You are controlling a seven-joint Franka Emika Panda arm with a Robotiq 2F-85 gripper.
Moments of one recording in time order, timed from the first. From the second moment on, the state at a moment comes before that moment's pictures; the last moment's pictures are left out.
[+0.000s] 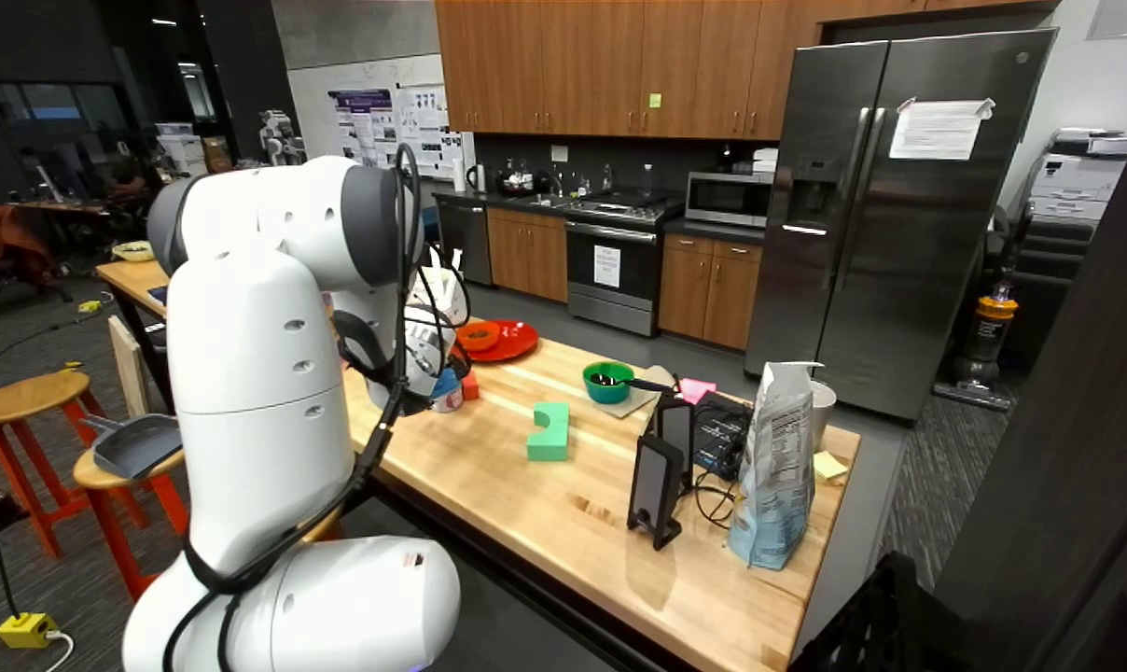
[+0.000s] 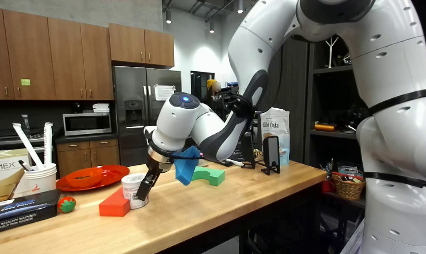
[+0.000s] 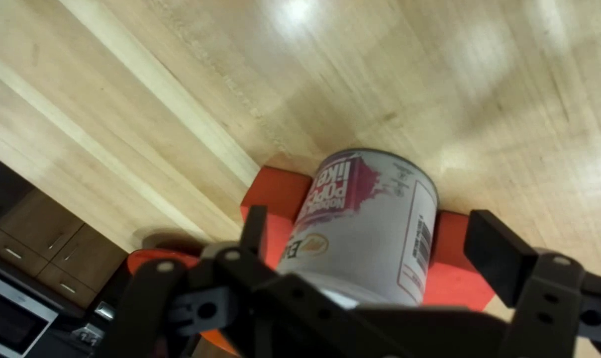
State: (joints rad) arm 0.58 0.25 -0.07 -2.21 -1.22 2.95 0.87
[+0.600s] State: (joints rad) arm 0.59 0.26 -0.08 -2.19 -1.28 2.96 0.92
